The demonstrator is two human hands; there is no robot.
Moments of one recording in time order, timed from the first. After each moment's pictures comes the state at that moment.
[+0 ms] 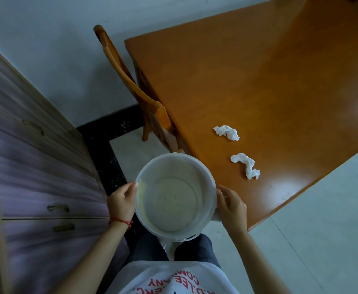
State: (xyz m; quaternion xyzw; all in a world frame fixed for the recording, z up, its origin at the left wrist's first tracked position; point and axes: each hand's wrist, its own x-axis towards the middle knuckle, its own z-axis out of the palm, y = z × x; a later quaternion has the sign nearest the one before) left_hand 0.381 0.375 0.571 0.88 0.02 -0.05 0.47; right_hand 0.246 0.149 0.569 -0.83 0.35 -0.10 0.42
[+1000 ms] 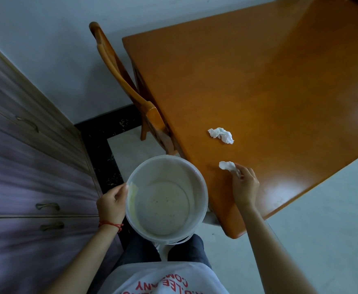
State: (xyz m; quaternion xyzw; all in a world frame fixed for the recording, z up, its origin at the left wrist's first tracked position) left_hand 0.376 0.367 0.560 0.90 0.03 -0.02 0.44; right_hand 0.287 0.064 0.566 -0.80 0.43 -0.16 0.40
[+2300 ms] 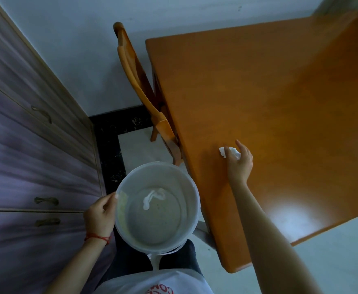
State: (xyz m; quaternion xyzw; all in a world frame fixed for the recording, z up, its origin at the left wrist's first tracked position) left_hand 0.381 0.375 0.555 0.90 0.10 0.00 0.41; right_hand 0.411 0.035 0.566 -0.79 0.38 -0.16 0.46
